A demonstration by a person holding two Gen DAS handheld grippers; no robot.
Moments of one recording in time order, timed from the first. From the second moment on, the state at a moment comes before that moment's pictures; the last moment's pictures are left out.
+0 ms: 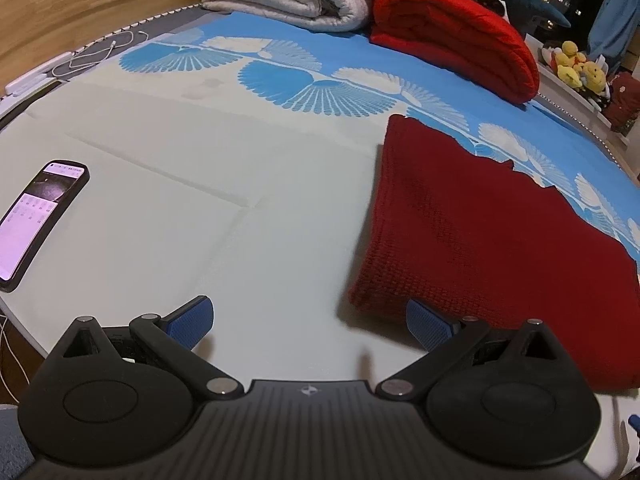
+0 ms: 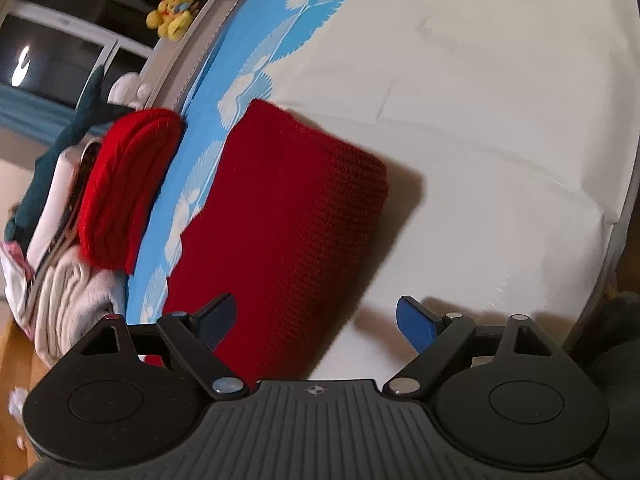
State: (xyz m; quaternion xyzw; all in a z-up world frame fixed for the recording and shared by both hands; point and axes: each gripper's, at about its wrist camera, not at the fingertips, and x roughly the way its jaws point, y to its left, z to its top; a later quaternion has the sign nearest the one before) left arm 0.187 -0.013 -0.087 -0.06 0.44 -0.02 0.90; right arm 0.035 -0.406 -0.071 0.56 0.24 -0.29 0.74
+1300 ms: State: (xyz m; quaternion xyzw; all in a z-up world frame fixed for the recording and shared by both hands) left arm 0.217 -0.001 -0.093 -0.11 0.47 0.02 0.88; right arm 0.097 -0.428 -0.098 0.55 0.19 -0.36 0.73
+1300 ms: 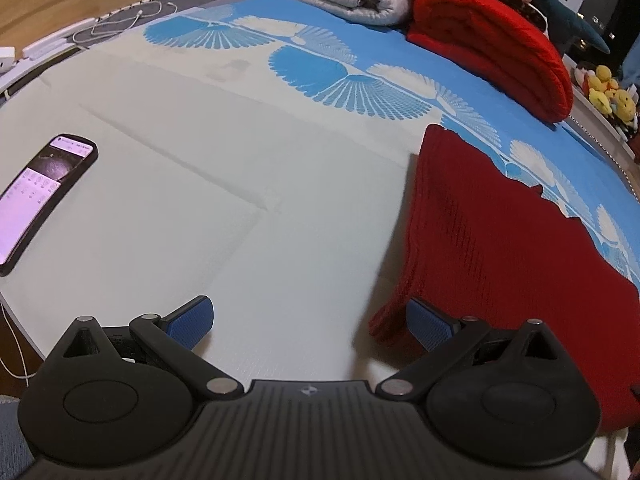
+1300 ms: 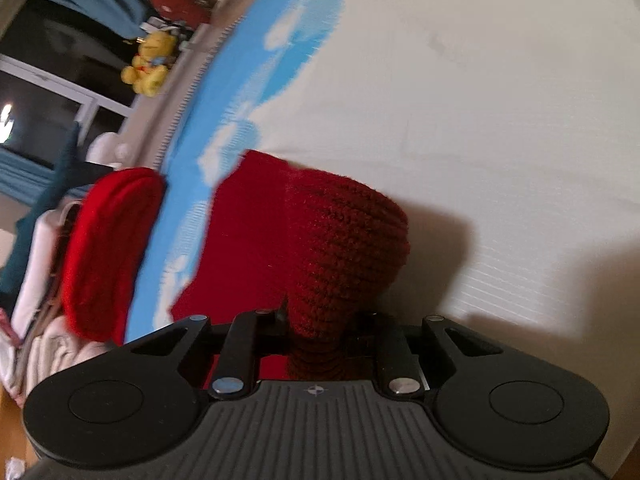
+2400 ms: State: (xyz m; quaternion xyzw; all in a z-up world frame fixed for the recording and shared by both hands) left arm 0.255 0.016 -0.084 -0.12 0.49 0.03 0.87; right arm 0.099 -0.431 -0.104 0.58 0.20 -0.37 0.70
